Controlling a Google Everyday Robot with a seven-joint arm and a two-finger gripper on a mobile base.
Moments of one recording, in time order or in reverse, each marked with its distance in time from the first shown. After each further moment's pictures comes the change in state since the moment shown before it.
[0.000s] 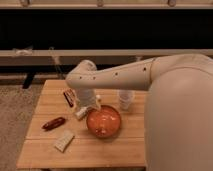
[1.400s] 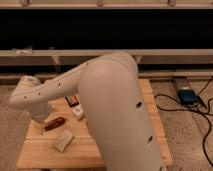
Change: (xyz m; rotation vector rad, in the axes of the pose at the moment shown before) arm 0.007 0.192 0.045 0.042 -0.030 -0.992
